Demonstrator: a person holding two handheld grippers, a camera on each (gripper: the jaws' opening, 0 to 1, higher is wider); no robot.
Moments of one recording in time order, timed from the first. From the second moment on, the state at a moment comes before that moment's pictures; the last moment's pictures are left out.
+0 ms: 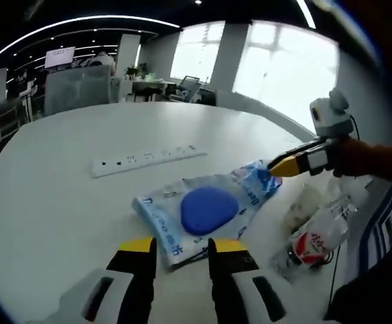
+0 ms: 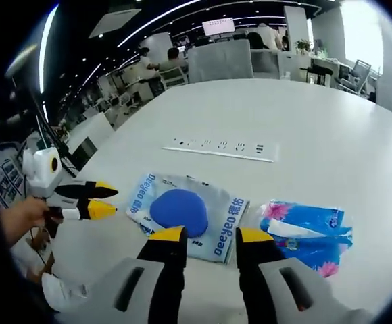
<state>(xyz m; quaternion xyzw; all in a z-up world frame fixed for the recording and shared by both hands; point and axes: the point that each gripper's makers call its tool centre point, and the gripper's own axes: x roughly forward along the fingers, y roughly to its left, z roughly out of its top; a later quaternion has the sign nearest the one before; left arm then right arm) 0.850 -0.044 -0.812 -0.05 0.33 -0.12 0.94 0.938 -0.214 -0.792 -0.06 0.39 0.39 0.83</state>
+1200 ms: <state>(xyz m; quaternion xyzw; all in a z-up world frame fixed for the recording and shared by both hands) 0.744 -0.035 -0.736 -0.04 0.26 -0.10 0.96 0.894 -0.339 -0.759 -0.02 0.33 0.33 0.88</state>
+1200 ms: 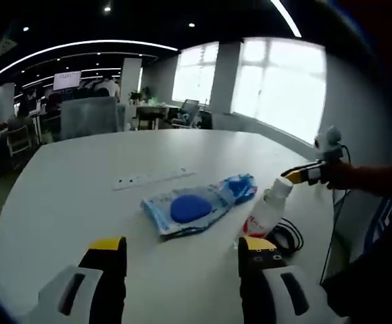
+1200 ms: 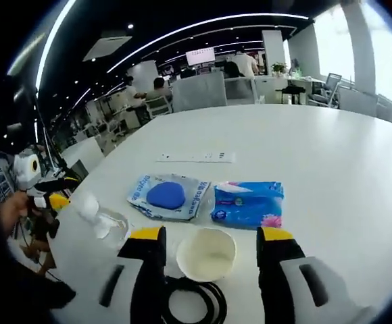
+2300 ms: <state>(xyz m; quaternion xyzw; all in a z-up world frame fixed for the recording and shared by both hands) 0.682 -0.043 -0.712 -0.02 0.24 -0.10 0.97 0.882 -0.351 -0.800 0.06 0.41 0.29 0.86</state>
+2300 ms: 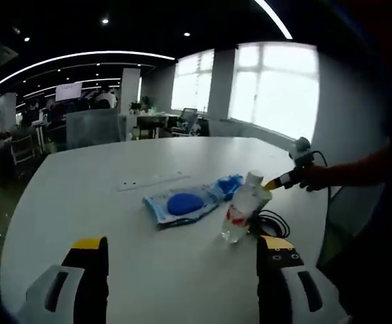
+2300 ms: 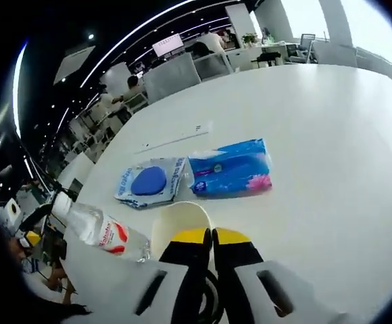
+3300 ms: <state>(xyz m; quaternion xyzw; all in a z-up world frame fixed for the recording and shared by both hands) 0.669 -0.029 -0.711 0.00 0.24 -0.11 0.96 0.907 -0.218 -0.692 0.09 0.36 0.38 0.85</state>
